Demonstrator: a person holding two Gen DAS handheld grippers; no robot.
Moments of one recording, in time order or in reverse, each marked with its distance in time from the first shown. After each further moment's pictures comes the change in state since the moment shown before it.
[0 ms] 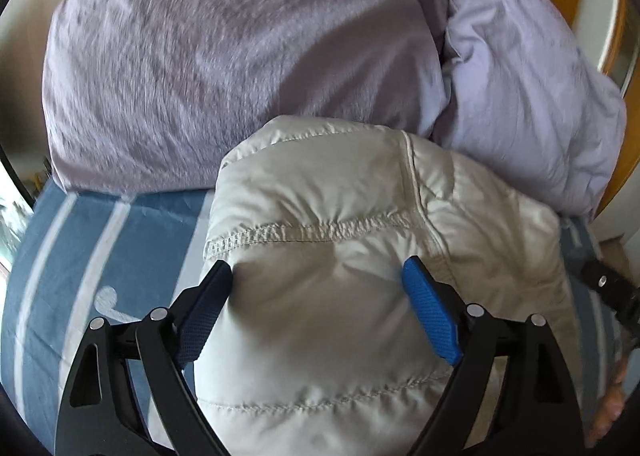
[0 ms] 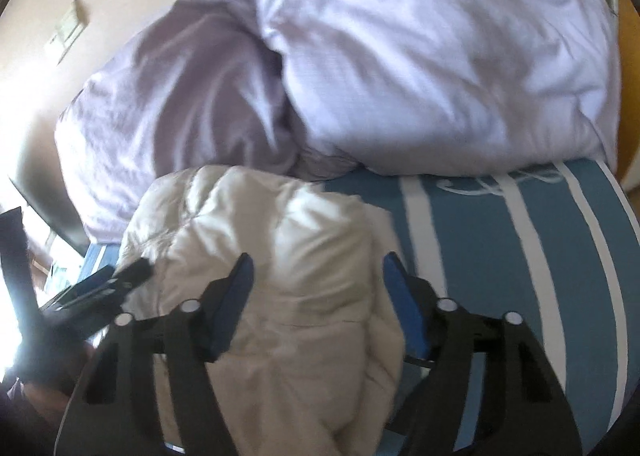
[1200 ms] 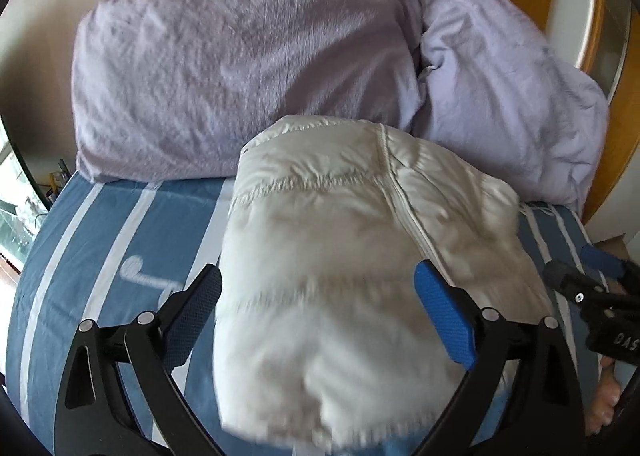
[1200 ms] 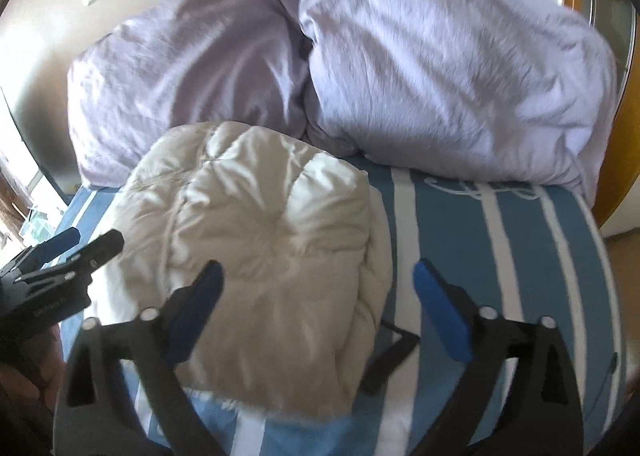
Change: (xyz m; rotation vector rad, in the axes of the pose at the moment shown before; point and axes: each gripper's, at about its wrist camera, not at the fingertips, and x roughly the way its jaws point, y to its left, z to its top) left arm -0.076 -0.001 -0.038 -0.005 -0.049 -0.014; right arm -0.050 0.014 -0.029 -0.174 0.015 -0.097
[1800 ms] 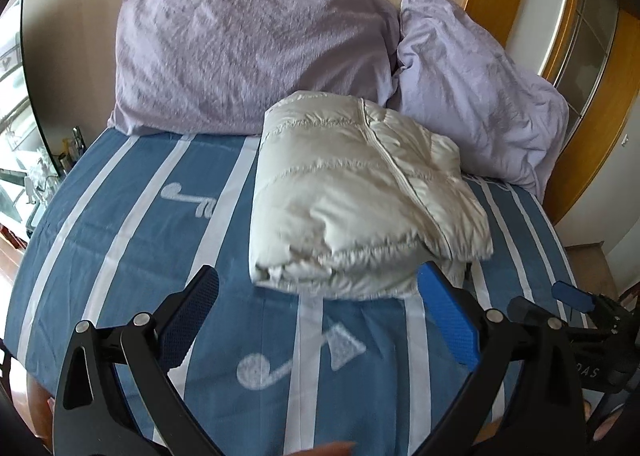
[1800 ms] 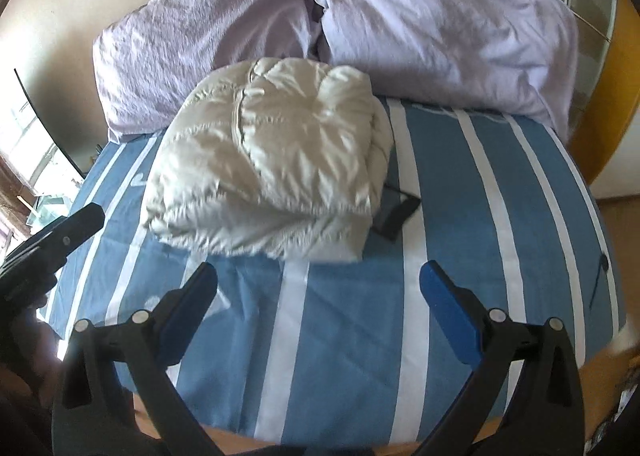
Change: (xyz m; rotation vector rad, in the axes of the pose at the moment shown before) left arm -0.106 0.021 -0.081 -0.053 0.004 -0.066; right arm -0.092 0.026 -0.105 0.061 0.098 0.002
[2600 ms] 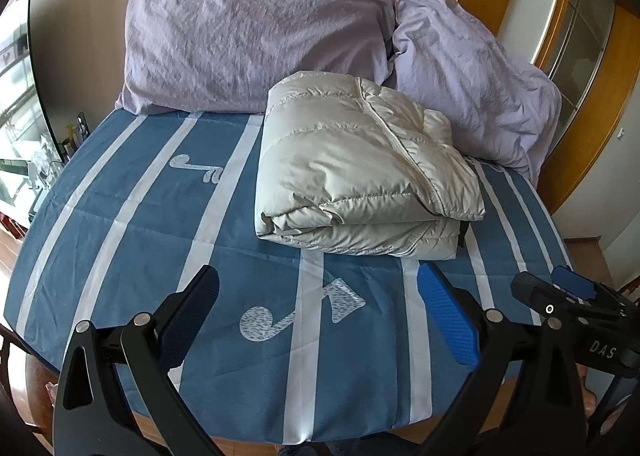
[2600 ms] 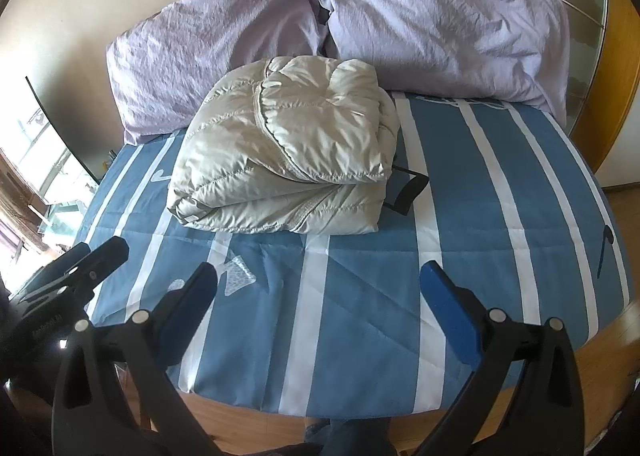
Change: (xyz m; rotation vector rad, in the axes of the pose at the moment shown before) left arm -0.023 0.001 -0.036 -0.006 0.018 -0.007; right arm -0.025 0.006 -0.026 0.022 -0.025 0.042
